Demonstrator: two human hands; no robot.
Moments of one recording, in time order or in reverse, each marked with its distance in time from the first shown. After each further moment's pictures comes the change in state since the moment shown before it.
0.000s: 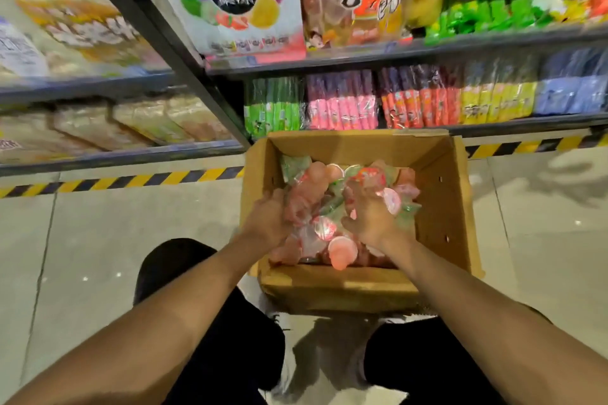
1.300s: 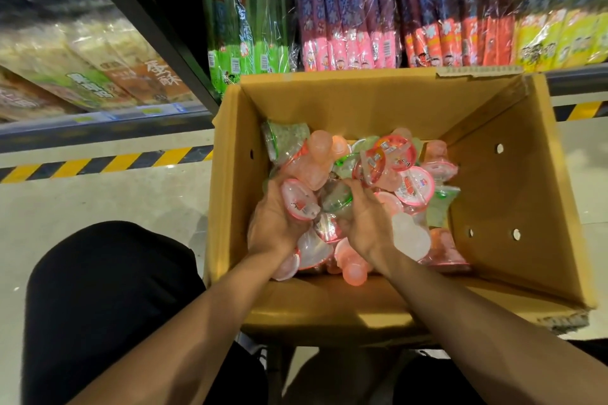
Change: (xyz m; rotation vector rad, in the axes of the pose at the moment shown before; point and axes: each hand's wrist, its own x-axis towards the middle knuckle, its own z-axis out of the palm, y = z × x) left_hand 0.101 -0.071 0.171 -0.518 0.265 -0.043; right_hand 0.088 0.101 0.176 0.076 0.234 0.115
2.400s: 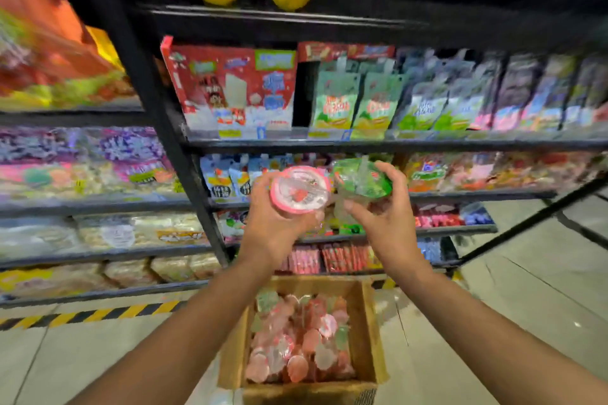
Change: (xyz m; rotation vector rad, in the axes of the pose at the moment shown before) left_hand -0.246 0.602 -0.439 -0.607 0.064 0.403; right_hand -0.212 -0.474 -0.639 0.607 0.449 -0.447
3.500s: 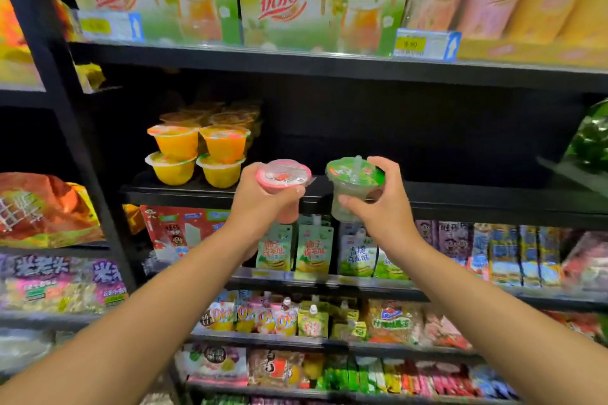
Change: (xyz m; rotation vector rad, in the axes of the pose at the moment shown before) left_hand 0.093 0.249 0.133 0.094 0.231 0.294; right_hand 0.203 -0.138 -0.174 0.060 -0.100 -0.287
